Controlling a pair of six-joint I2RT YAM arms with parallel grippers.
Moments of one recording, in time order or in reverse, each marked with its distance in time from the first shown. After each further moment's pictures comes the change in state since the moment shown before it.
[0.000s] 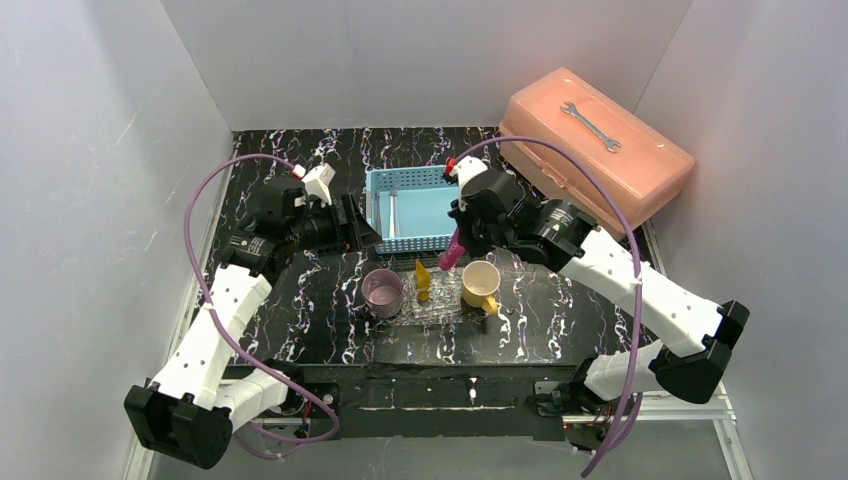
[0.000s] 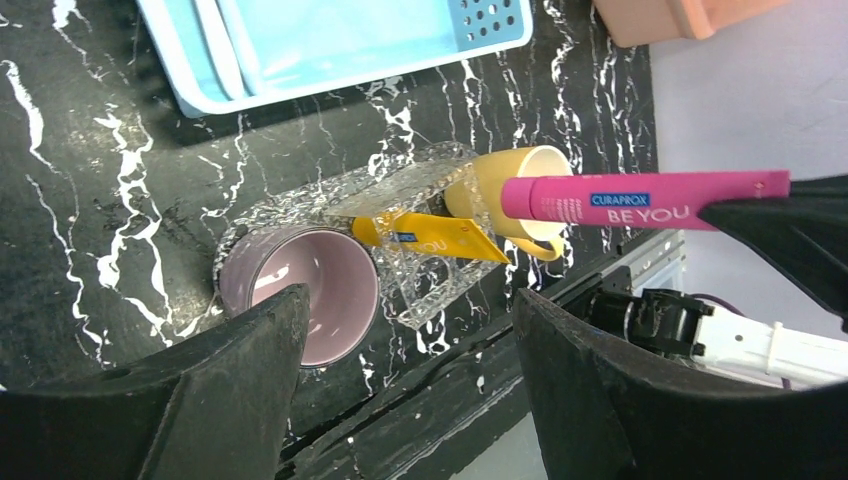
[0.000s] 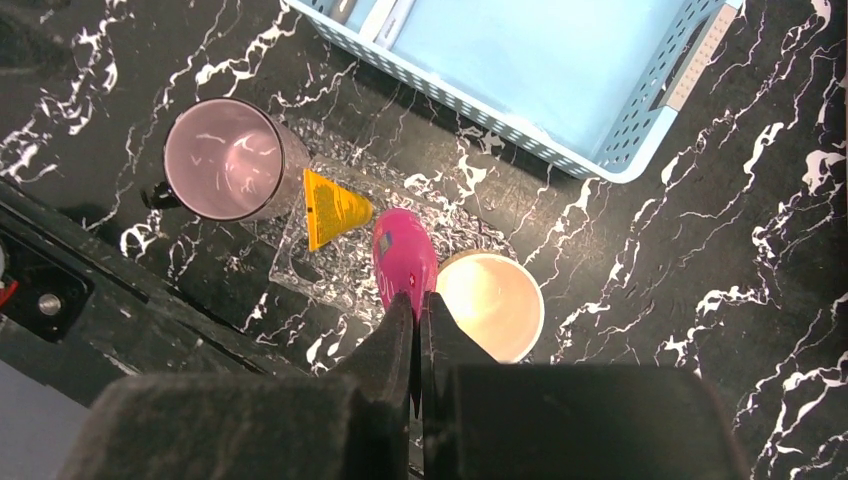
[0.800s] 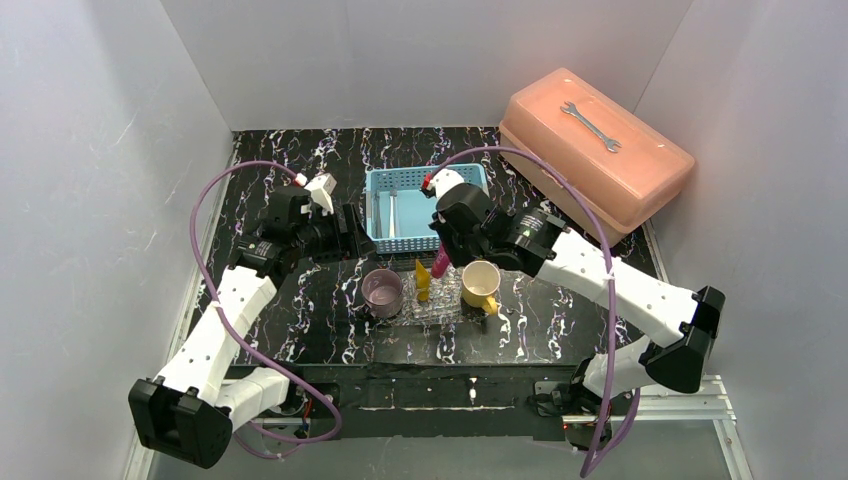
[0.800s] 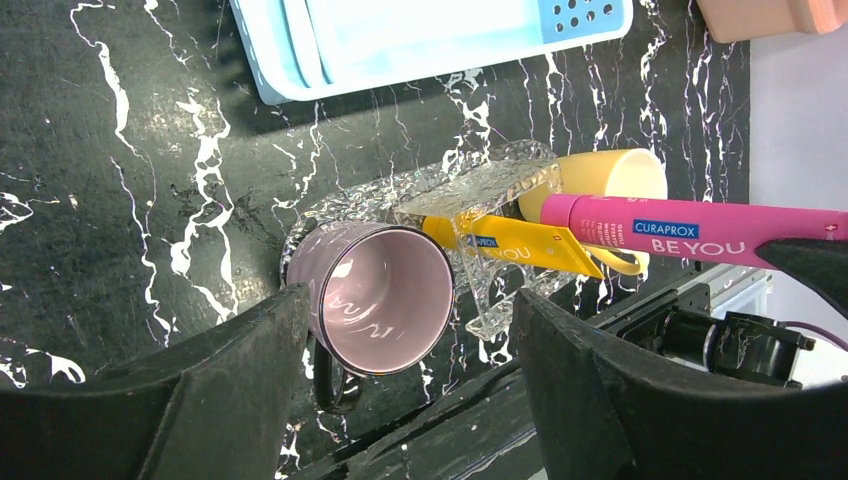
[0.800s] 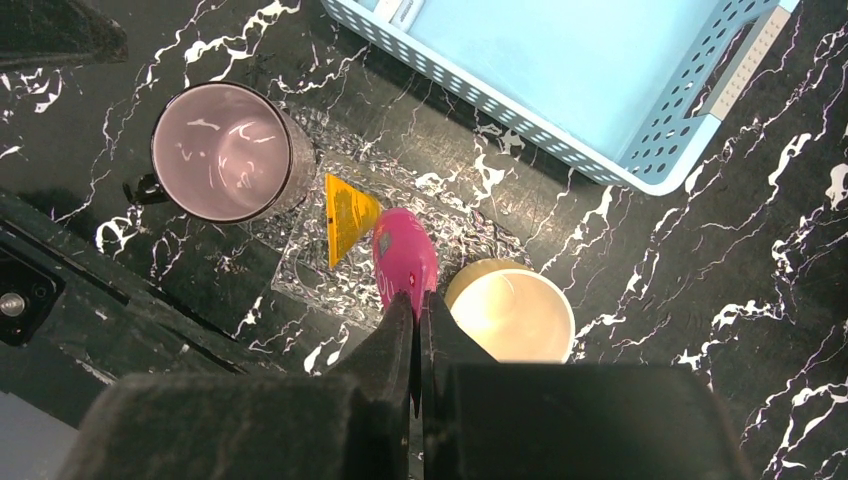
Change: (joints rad) left arm -0.006 0.006 -0.087 0.020 -0.115 0.066; right arm 0.092 0.074 -0.024 0.033 0.073 0.005
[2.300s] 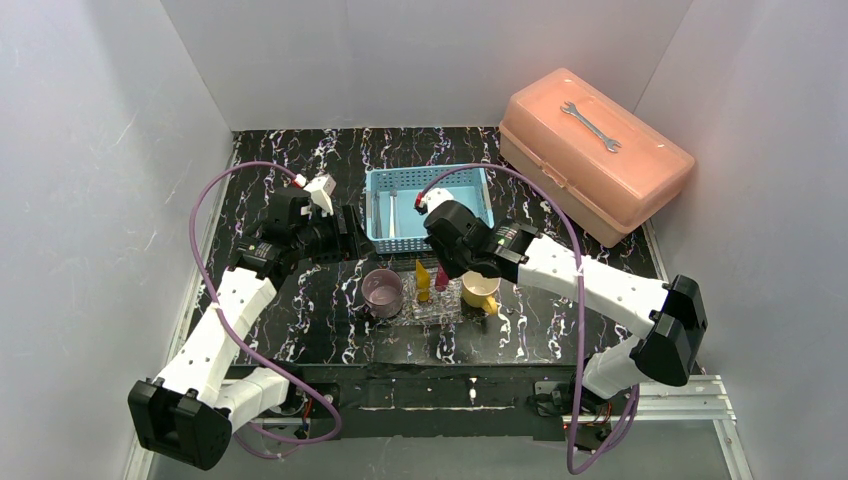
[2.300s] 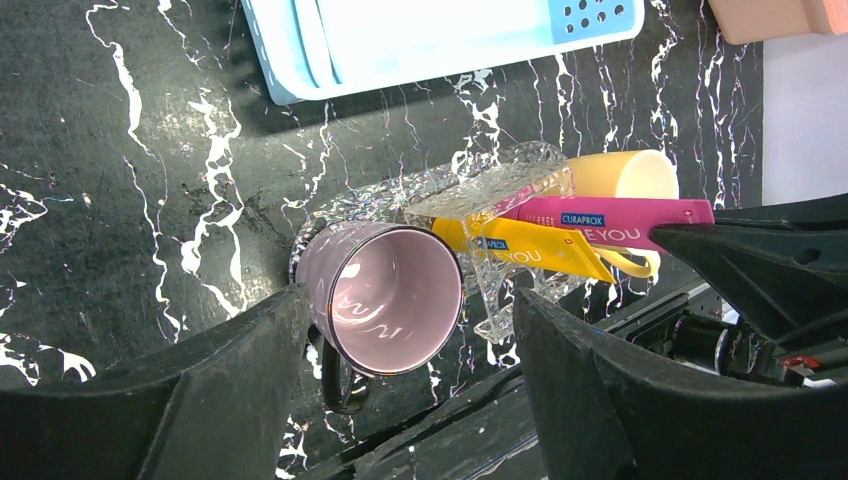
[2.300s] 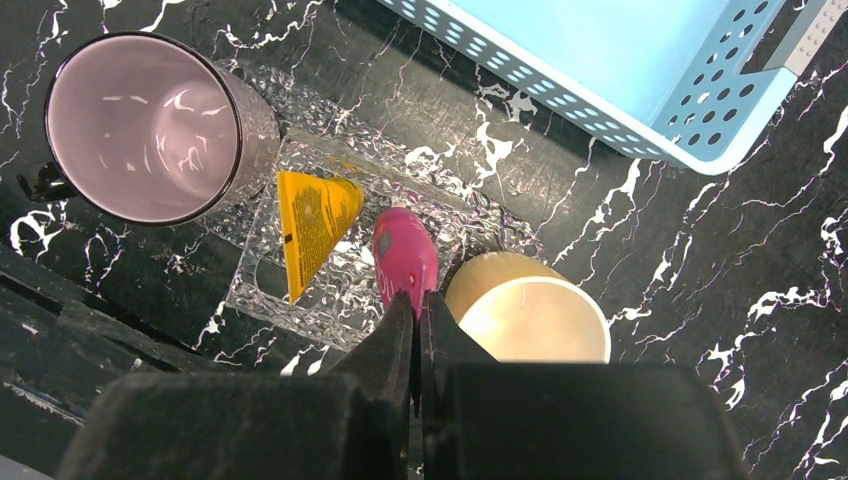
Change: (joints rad) left arm 0.000 -0.010 -0.012 0.003 -0.019 0.009; right arm 0.001 0.057 -0.147 0.106 0.015 0.022
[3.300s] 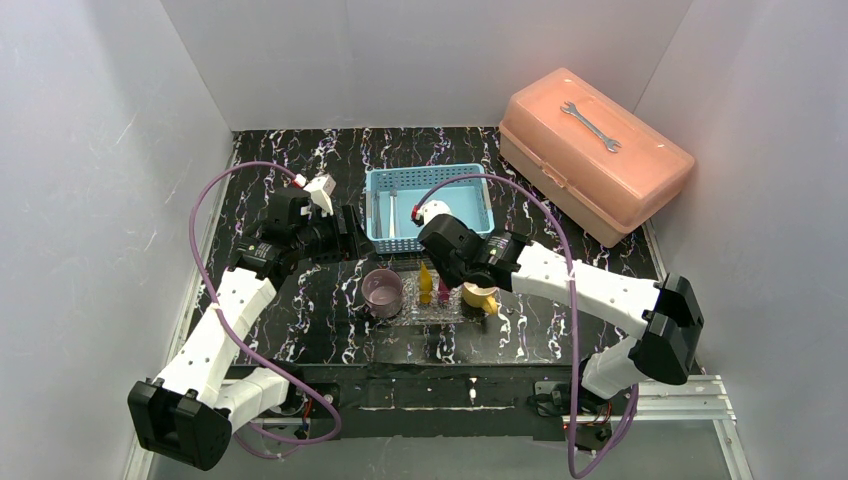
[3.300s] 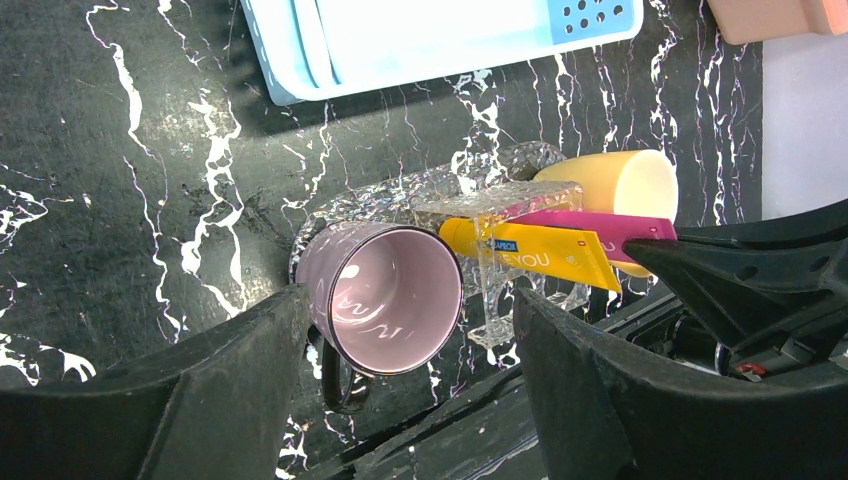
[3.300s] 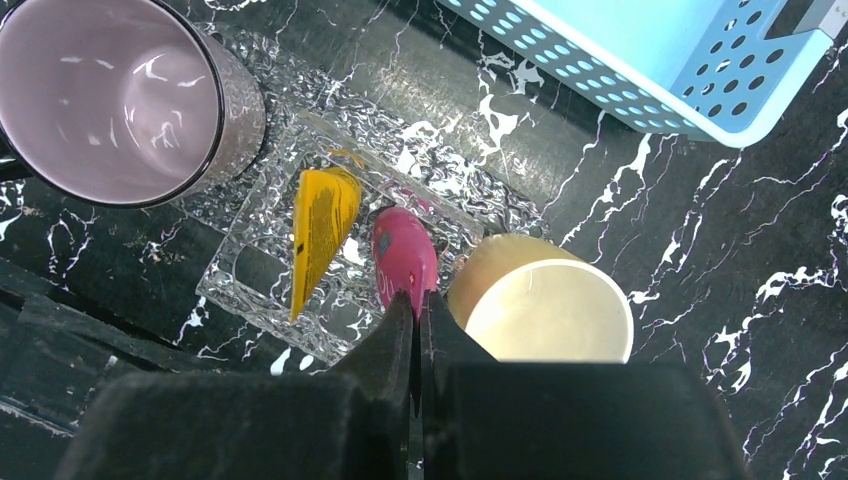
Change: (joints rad) left arm 0.000 -0.002 0.000 0.000 0.000 0.001; right arm 0.045 0.010 -0.048 0.005 0.049 0.032
